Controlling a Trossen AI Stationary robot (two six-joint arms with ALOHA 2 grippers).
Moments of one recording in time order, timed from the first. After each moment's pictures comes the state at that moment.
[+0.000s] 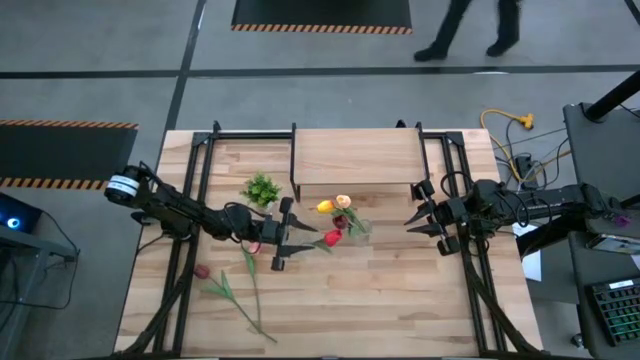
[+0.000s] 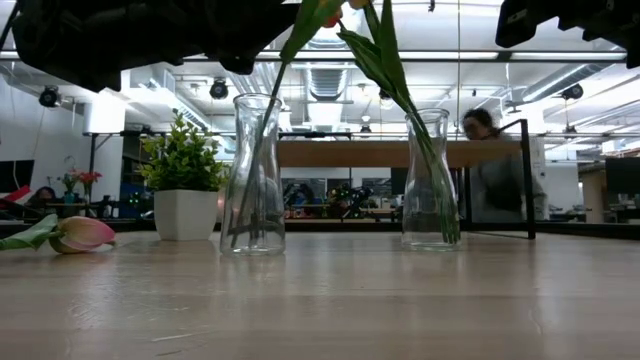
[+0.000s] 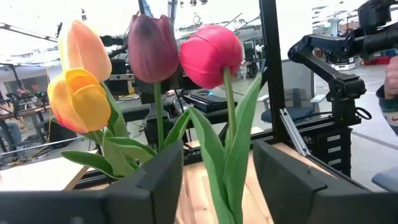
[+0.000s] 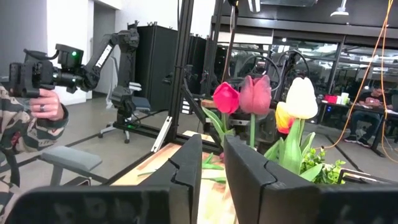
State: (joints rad) left arm -0.19 1.47 0.49 1.19 -0.03 0.17; right arm 0.05 0.50 0.26 0.40 -0.31 -0.05
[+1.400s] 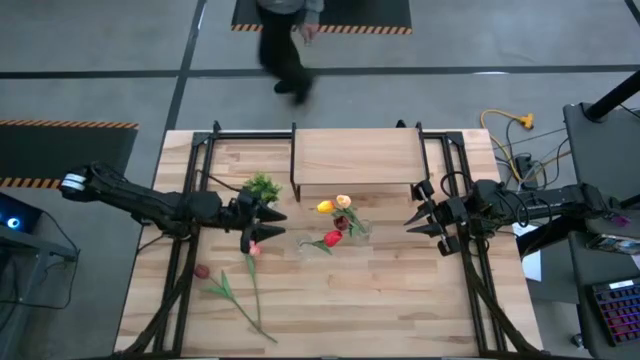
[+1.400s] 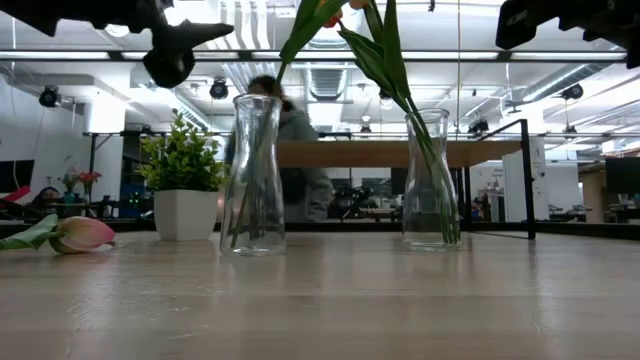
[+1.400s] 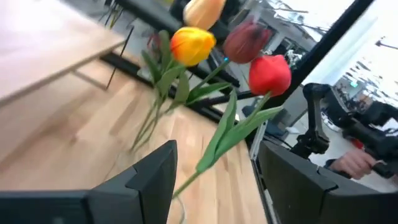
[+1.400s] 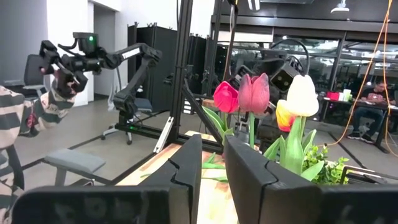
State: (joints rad) left arm -0.20 0.86 0.49 0.29 -0.14 -0.59; right arm 0.05 0.50 0.26 0.40 -0.31 -0.03
